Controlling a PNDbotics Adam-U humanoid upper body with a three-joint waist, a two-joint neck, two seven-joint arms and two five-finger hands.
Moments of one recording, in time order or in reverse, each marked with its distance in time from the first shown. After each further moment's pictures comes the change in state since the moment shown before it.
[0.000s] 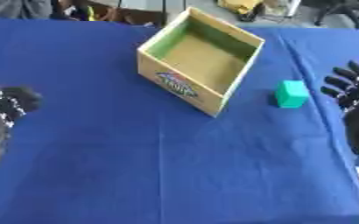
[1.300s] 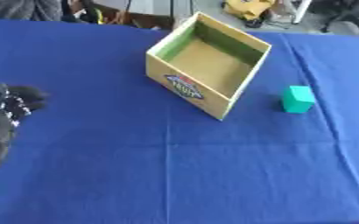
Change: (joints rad) left arm 0.003 0.001 0.000 0.006 -0.001 0.001 -0.002; right arm -0.167 -0.560 0.076 0.284 0.520 -0.215 0.192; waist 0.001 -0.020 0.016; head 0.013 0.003
